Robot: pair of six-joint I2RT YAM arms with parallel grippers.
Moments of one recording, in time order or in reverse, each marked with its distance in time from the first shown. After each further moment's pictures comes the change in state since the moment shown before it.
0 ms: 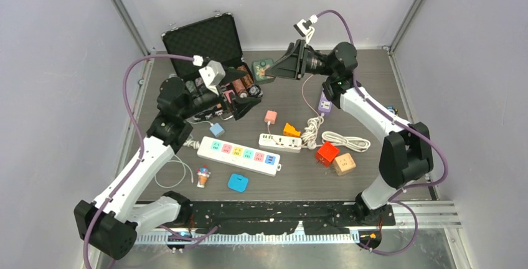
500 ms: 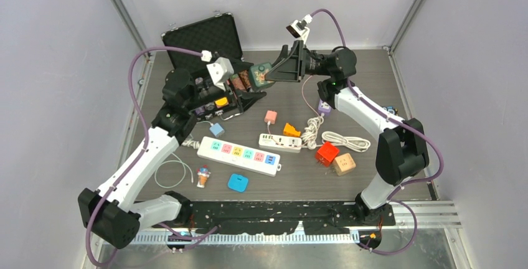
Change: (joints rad) left arm -0.029 0.081 0.108 0.014 0.052 0.146; right arm 0.035 0.059 0.019 0.382 -0.087 0.363
